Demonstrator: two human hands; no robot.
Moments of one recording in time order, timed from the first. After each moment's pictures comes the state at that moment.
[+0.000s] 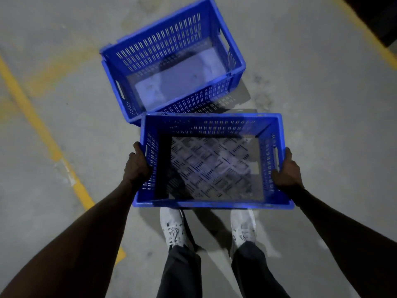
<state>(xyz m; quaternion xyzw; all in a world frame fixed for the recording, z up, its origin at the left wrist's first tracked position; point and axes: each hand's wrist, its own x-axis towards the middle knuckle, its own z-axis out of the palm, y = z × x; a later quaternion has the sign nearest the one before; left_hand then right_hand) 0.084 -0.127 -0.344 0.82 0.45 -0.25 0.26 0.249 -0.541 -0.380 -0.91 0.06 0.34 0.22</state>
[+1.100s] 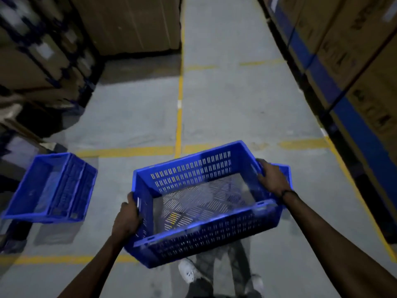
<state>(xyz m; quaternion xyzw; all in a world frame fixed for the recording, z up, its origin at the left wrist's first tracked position) -0.282 -0.036 0.266 0.74 0.62 -0.02 0.25 0.195 -0.188 0.287 -0.84 -0.44 0.24 0.18</state>
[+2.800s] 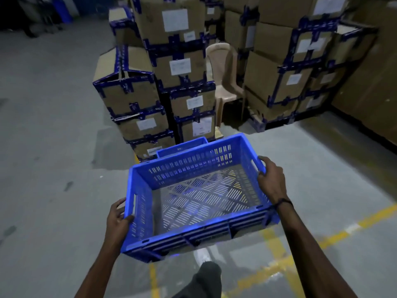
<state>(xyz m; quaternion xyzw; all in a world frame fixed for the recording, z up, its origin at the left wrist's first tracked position) -0.489 0.124 0.328 0.05 0.81 0.55 0.20 -0.217 0.503 0.391 -0.50 -0.80 0.27 0.21</state>
